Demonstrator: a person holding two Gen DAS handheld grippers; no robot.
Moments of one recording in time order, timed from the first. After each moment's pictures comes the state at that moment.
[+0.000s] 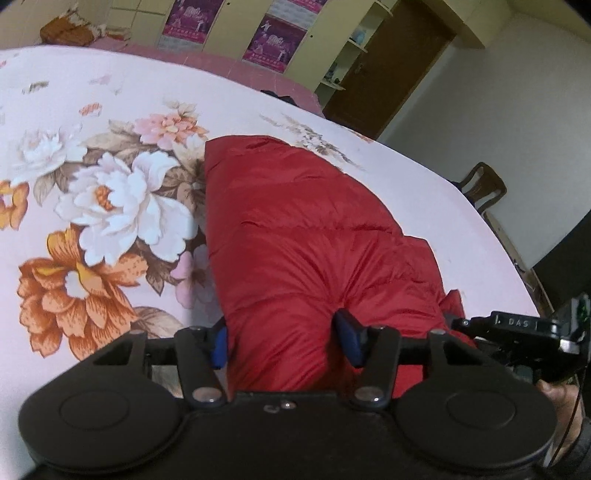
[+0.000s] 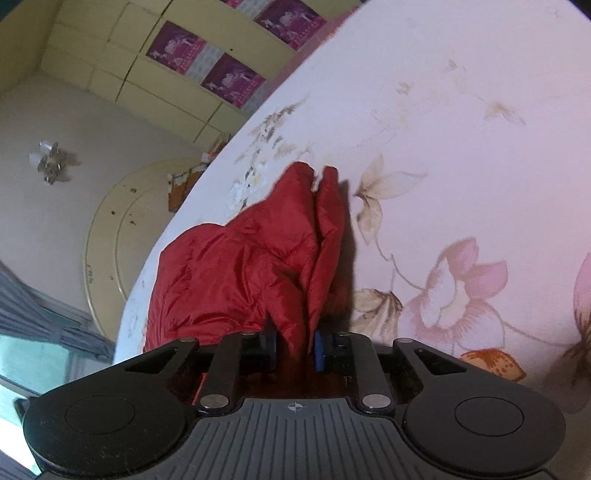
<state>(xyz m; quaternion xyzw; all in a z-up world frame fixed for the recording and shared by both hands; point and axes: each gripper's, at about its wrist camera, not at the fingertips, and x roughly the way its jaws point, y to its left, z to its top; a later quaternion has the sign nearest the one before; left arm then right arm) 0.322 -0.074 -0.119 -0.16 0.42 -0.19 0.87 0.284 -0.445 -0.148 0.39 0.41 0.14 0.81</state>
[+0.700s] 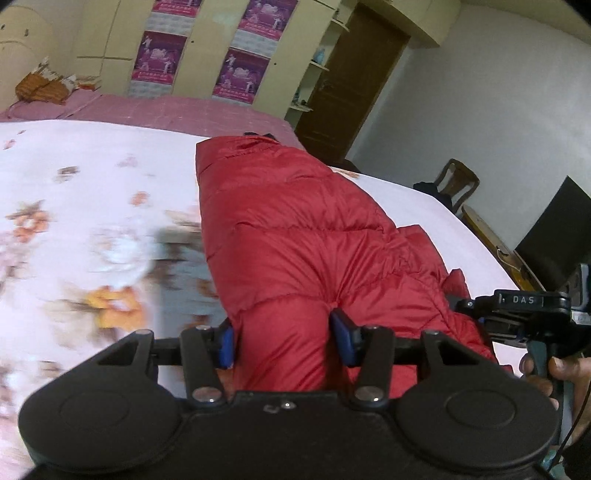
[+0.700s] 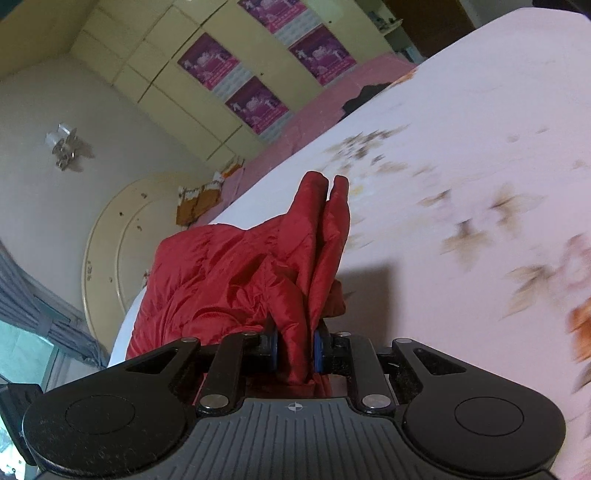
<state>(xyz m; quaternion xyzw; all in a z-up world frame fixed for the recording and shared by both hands) 0.321 0.062 -0.061 -0.11 0.37 -0.24 0.89 0.273 -0.282 -0.066 0.35 0.37 0.12 0.85</state>
